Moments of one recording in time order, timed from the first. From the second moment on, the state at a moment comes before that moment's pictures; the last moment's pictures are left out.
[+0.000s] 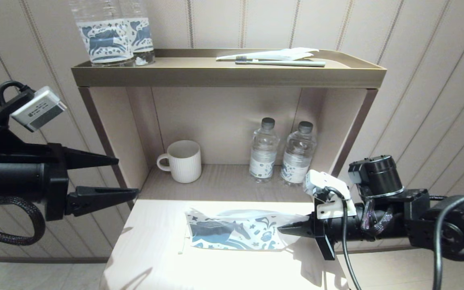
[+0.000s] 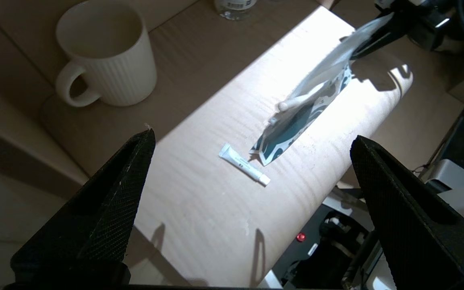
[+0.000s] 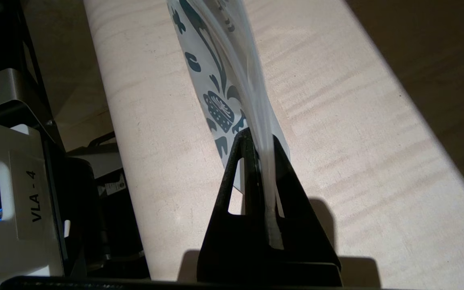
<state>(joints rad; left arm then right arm) -0.23 1.31 -0.98 0.20 -0.62 0.31 0.37 1.73 -0.72 -0.39 0.69 -0.41</state>
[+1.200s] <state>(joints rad) -0.37 1.43 -0.95 0.09 -0.62 0.29 0.38 1.70 -0.70 -0.44 0.70 -0.40</state>
